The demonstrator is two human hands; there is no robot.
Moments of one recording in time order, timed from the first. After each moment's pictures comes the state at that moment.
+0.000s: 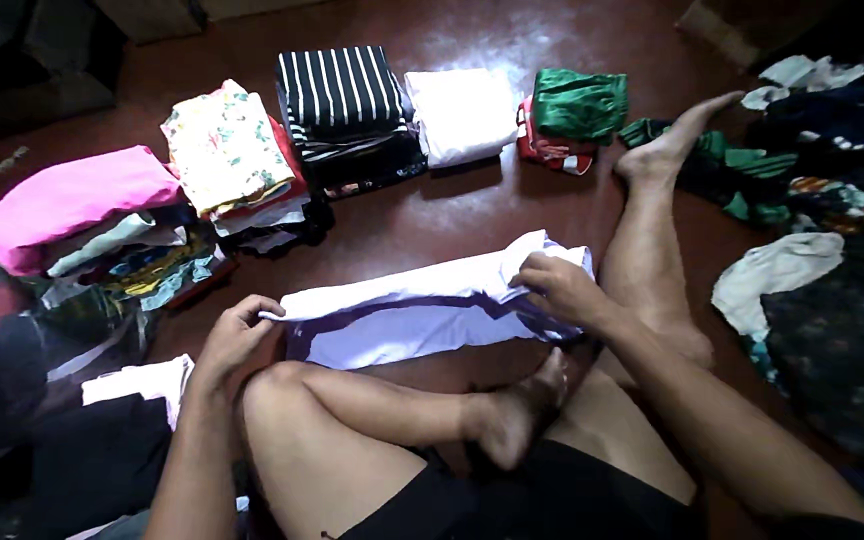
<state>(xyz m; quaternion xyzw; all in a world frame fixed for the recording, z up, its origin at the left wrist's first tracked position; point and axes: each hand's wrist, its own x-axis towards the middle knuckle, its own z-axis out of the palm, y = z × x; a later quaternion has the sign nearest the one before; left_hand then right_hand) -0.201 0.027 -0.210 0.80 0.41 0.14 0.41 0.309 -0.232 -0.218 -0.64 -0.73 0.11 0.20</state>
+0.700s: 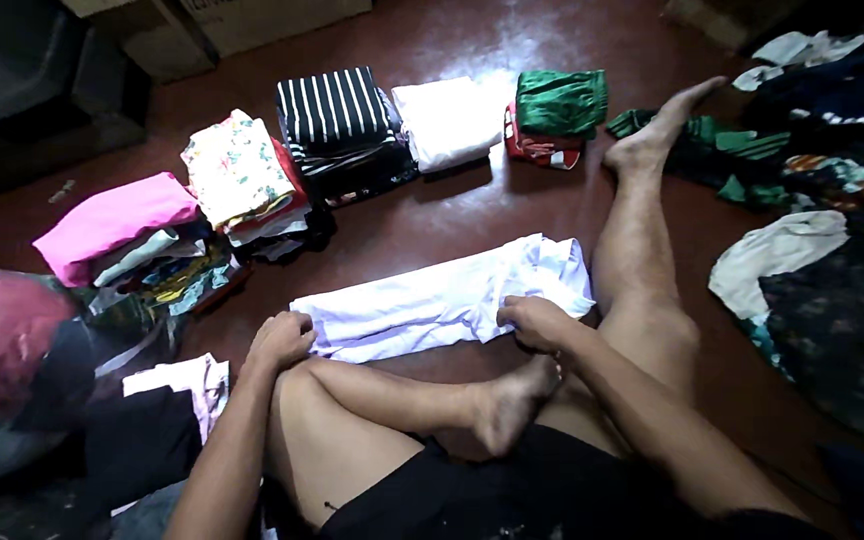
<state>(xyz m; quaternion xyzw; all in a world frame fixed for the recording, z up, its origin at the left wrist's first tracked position) -0.164 0.013 -0.238 0.85 0.43 -0.23 0.17 0.284 -0.266 -0.277 -0.66 -0.69 0.28 0.00</state>
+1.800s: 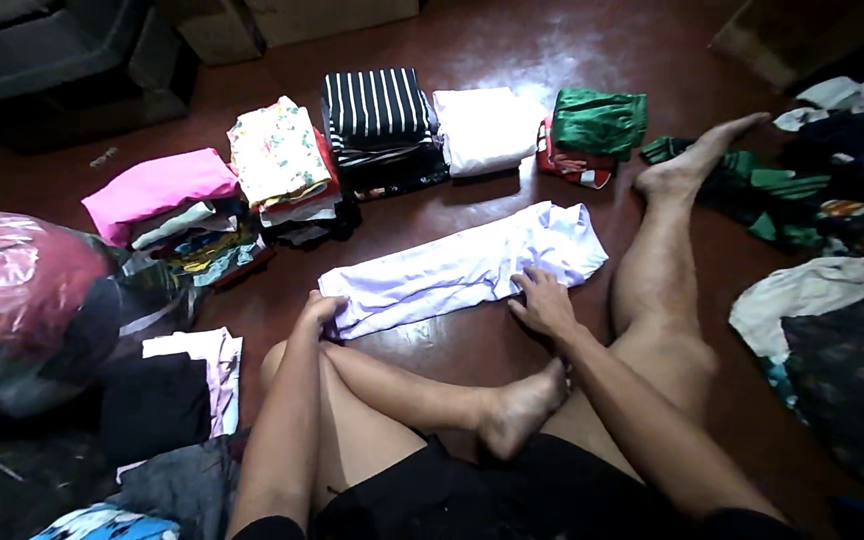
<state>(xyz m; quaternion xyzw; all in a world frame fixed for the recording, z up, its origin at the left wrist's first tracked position) -0.121 0.011 -0.281 0.50 0.71 0.07 0.49 0.295 -0.227 -0.313 -0.81 -0.56 0.14 0.09</state>
